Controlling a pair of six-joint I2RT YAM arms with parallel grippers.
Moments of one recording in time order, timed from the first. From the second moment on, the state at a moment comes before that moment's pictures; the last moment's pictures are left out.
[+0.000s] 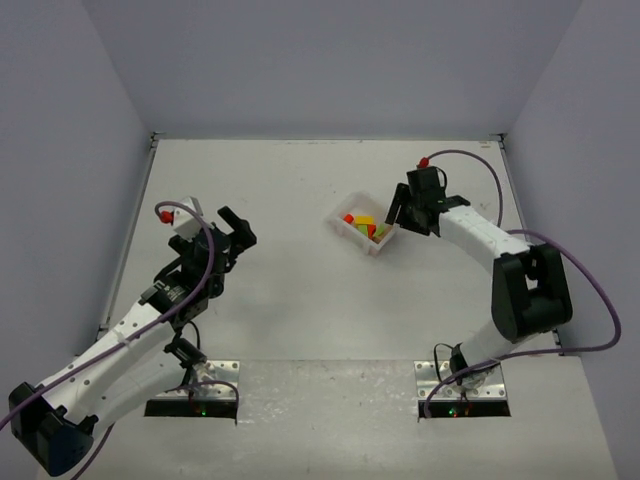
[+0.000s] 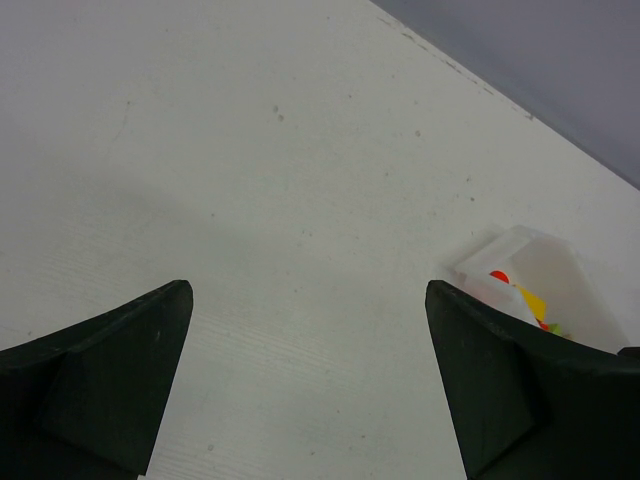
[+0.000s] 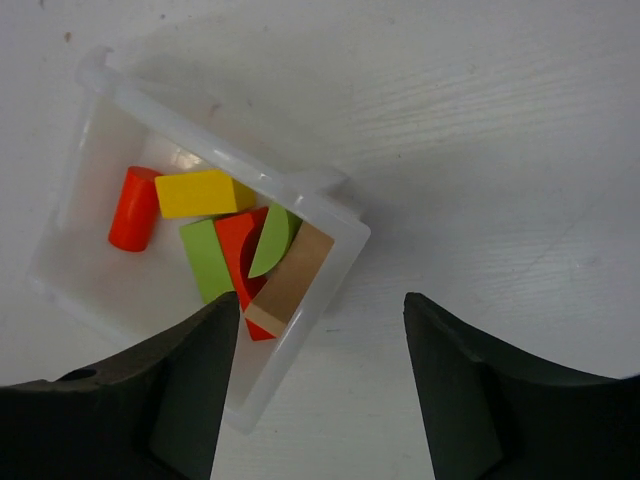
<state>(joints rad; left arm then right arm) -0.57 0.75 0.63 -0.33 -0.72 -0.78 0.27 1.56 1.00 -0.32 0.10 0.54</state>
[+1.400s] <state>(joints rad) -0.57 0.91 0.61 -0.28 -0.61 -0.78 0.64 1.68 1.15 0.14 0.55 -0.83</state>
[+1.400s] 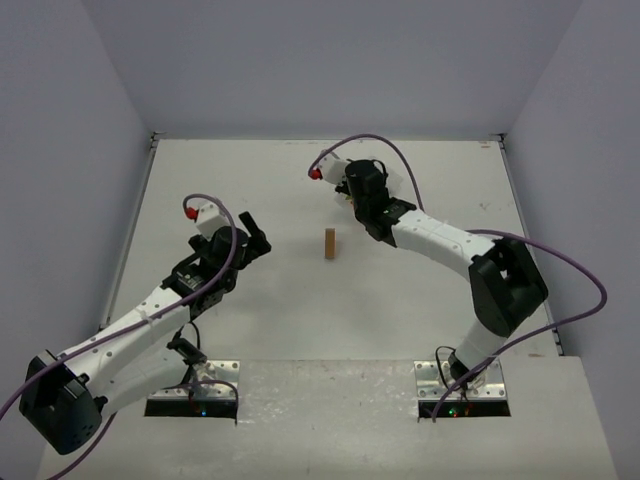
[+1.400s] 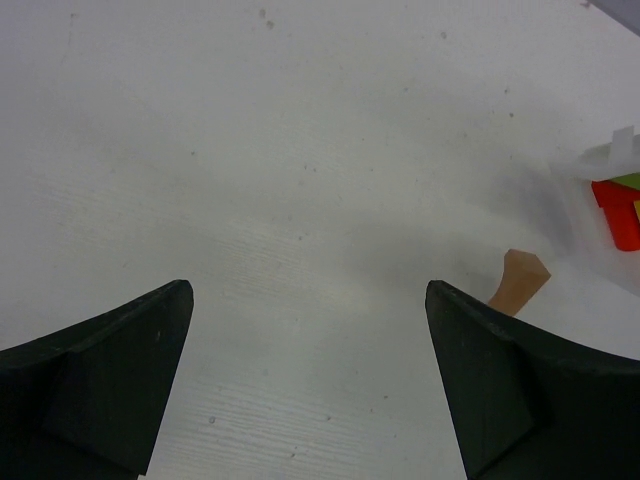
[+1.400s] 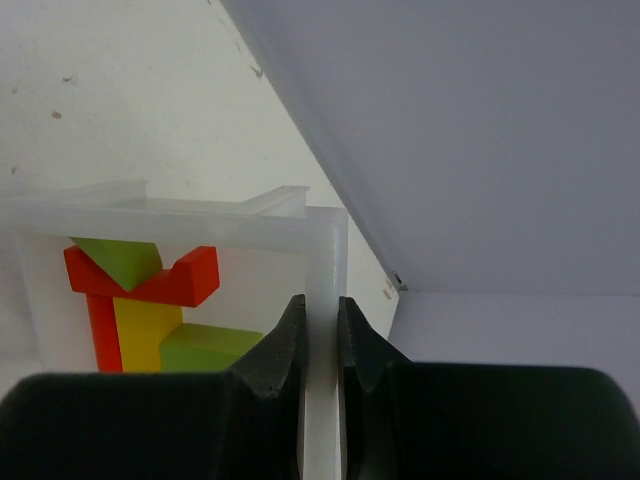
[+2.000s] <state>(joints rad) -0.57 1.00 0.48 -0.22 -0.46 -0.83 0.79 1.86 1.06 0.50 0.70 -1.27</state>
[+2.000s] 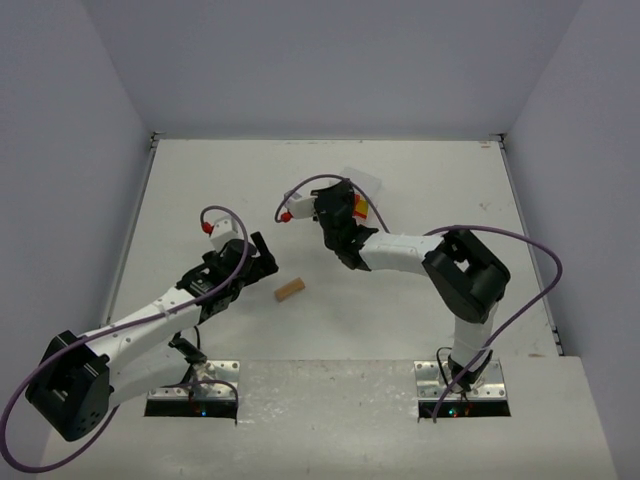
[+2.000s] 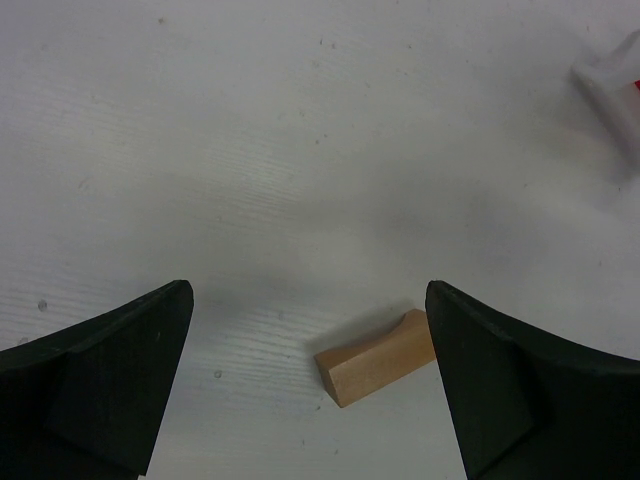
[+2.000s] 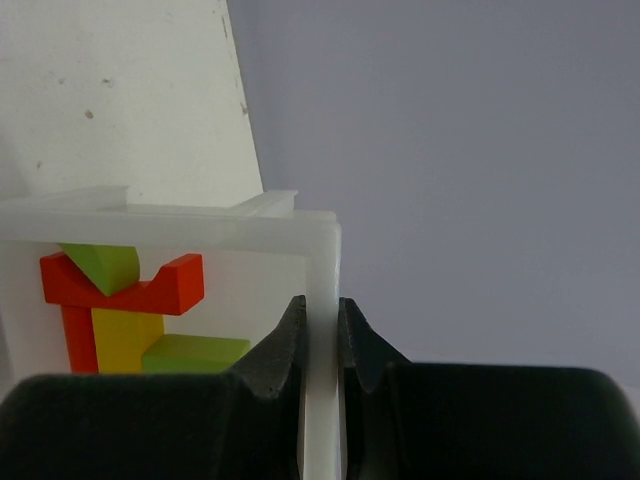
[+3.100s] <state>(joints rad) -0.57 0.87 0.36 -0.31 -0.48 -0.93 1.00 2.11 1.09 0.99 0.91 -1.68</state>
